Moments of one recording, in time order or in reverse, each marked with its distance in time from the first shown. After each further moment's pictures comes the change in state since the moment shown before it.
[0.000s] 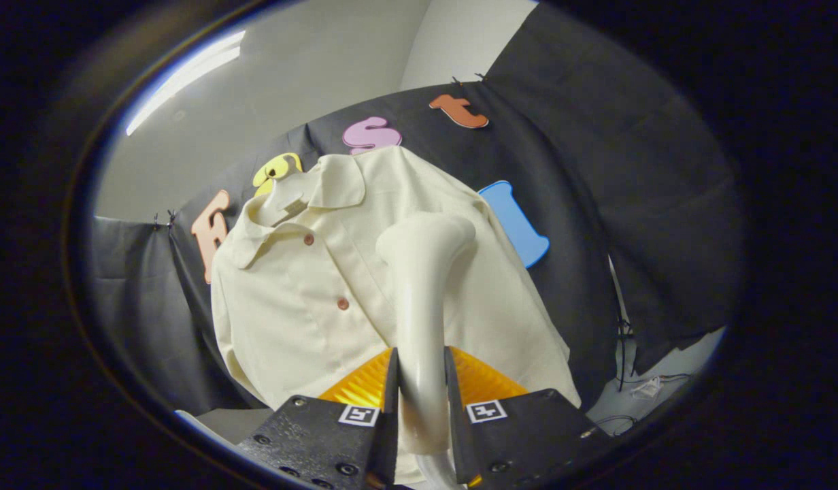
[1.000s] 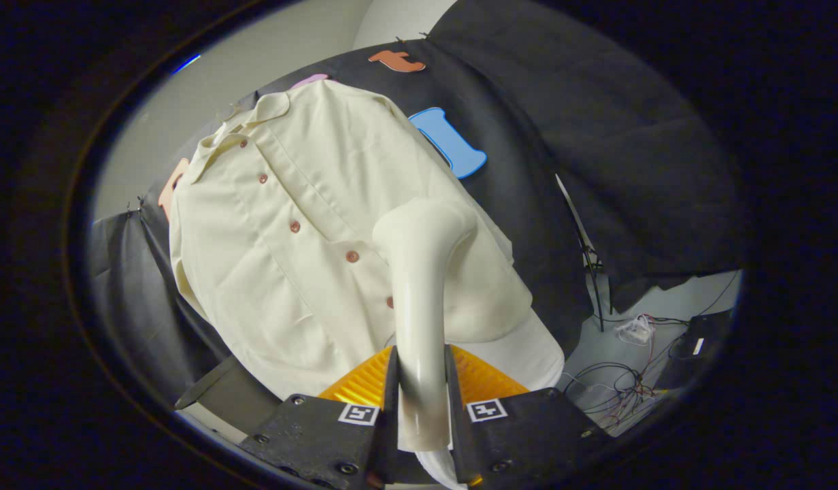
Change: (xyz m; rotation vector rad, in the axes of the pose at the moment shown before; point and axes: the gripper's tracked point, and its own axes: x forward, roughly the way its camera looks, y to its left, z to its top) arm -0.067 -0.097 -0.162 0.077 0.226 -0.149
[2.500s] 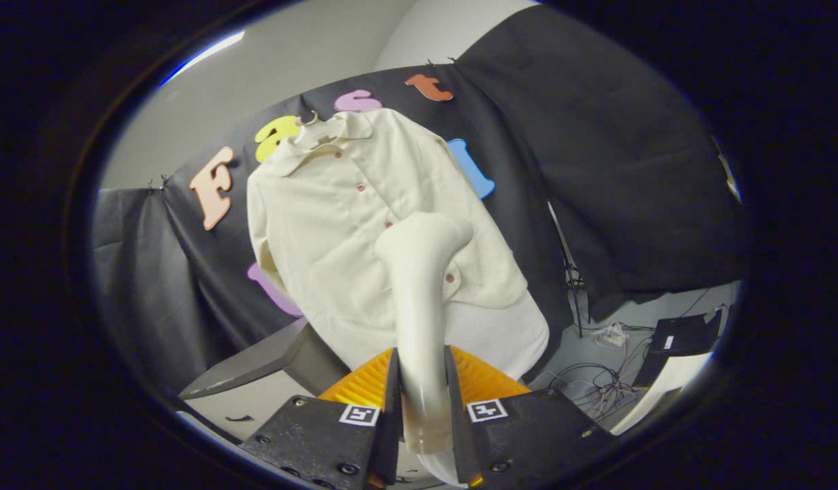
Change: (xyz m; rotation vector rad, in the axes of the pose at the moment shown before) arm -0.167 0.121 -0.014 -0.128 -0.101 -0.022
